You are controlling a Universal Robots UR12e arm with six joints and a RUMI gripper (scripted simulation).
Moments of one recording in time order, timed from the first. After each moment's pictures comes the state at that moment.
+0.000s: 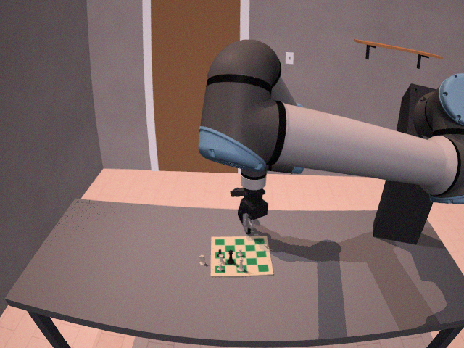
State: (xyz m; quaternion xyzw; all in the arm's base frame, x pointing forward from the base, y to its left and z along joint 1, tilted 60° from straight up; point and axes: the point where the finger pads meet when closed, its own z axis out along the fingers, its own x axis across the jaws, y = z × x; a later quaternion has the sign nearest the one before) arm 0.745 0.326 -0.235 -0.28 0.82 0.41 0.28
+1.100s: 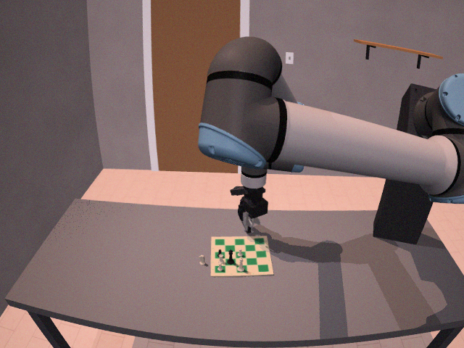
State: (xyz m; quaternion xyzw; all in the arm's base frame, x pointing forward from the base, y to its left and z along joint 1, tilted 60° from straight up) arm 0.744 0.320 -0.231 -0.28 0.82 0.41 0.28
